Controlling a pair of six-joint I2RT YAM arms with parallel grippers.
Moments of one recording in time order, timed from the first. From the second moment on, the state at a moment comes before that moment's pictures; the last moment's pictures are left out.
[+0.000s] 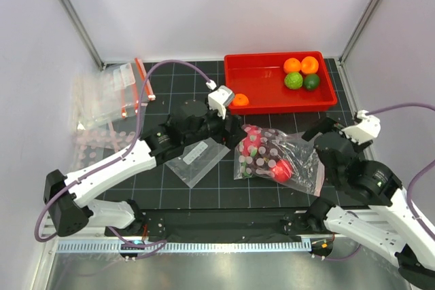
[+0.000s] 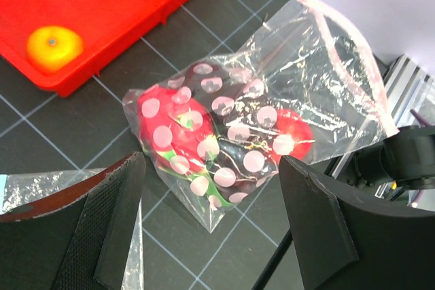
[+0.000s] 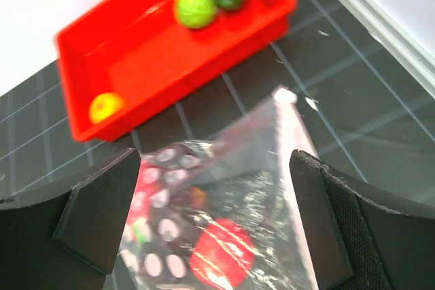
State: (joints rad) left arm -0.94 1.27 1.14 -0.21 0.03 -0.26; right arm 0.79 0.65 1.03 -0.99 1.00 0.88
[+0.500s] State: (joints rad) left arm -0.94 1.24 1.14 -0.19 -0.02 -0.26; right arm 0.76 0.72 0.83 -1.18 1.01 1.22
